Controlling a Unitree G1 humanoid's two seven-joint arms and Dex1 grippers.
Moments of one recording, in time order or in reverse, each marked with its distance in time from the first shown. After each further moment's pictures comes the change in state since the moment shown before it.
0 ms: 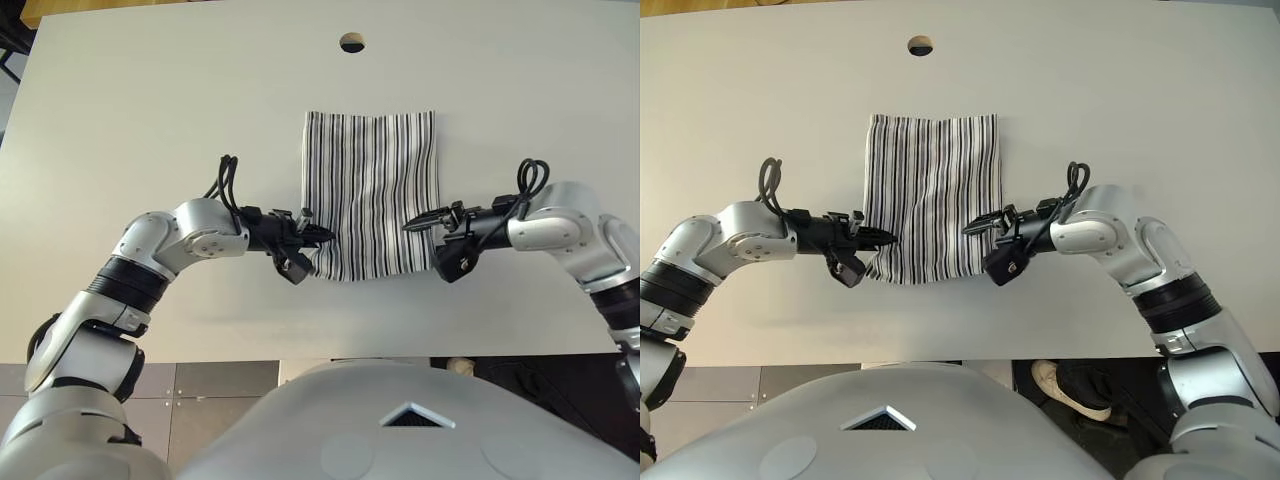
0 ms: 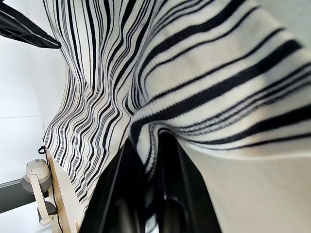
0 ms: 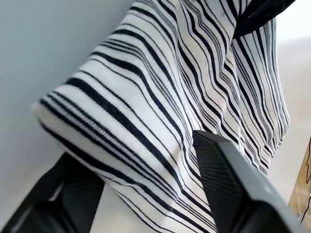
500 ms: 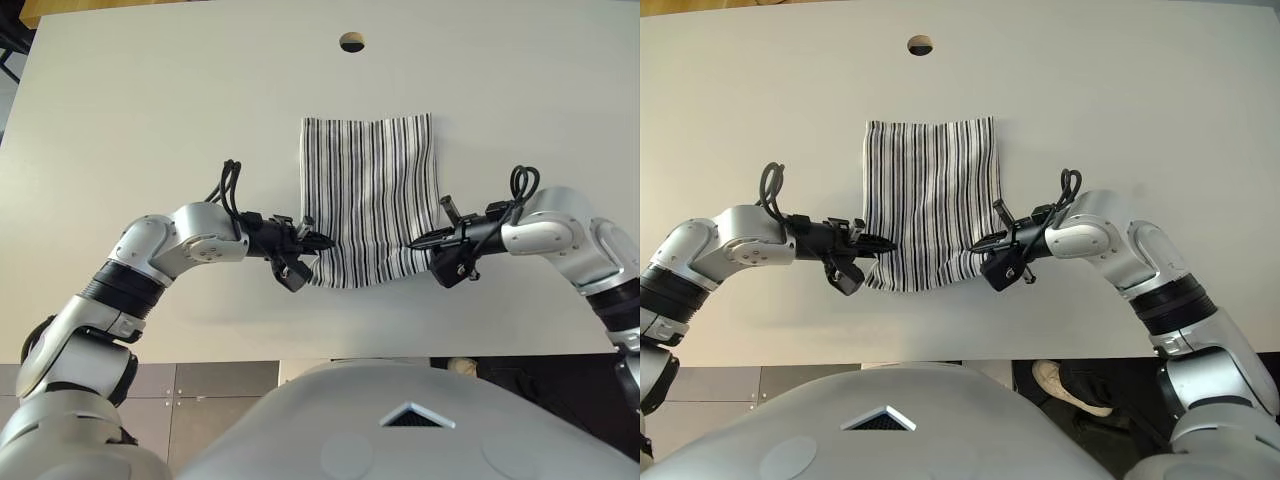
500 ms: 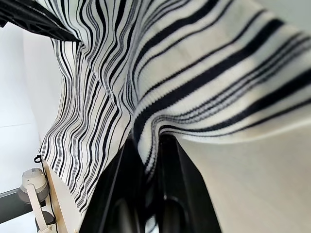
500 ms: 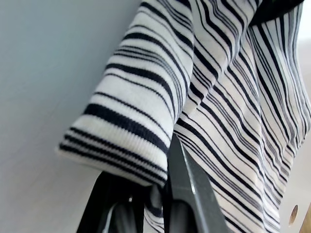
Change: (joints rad) left arm 0.034 0.042 -0.002 -0.110 -0.030 0.020 -0.066; right arm -0.001 -0.002 0.030 0.001 -0.004 0.017 0.028
